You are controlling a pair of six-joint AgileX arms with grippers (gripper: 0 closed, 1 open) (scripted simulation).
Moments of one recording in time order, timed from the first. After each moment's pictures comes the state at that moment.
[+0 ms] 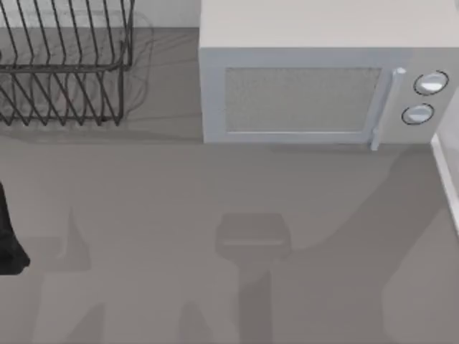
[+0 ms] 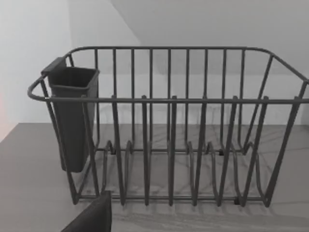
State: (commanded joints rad) left arm 0.00 0.00 0.00 0.00 0.00 0.00; right arm -0.26 2.46 1.71 -0.81 0.01 -0.24
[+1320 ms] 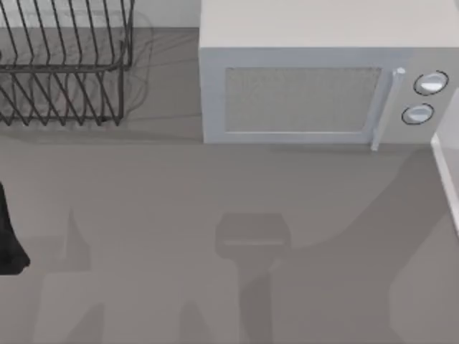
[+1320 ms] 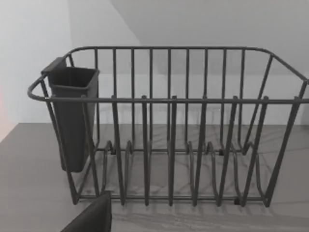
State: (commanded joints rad) left arm 0.00 0.00 0.00 0.00 0.00 0.00; right arm -0.26 2.51 1.66 -0.72 0.01 -0.24
